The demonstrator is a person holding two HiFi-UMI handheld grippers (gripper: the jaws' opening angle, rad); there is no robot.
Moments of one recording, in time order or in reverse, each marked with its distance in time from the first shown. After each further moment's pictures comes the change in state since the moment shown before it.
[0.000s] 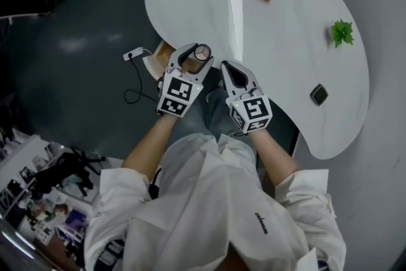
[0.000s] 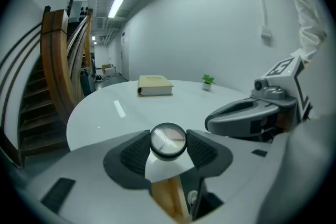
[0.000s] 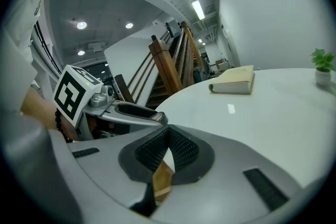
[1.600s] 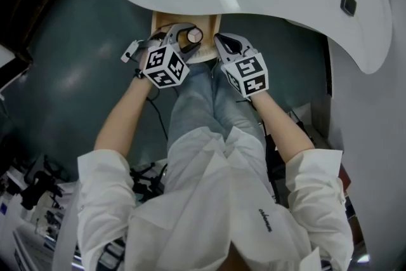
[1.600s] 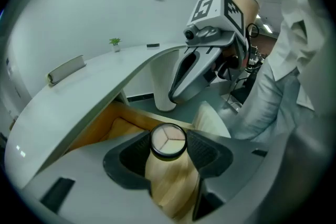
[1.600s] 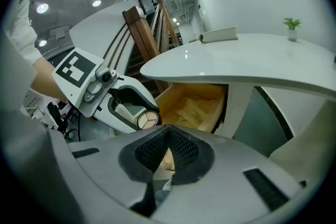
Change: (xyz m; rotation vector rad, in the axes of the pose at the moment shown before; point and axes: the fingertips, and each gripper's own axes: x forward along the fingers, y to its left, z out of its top) left arm 0.003 0.005 -0.193 0.853 0.240 -0.695; right arm 0.061 0.047 -0.161 0.170 0.226 -0.293
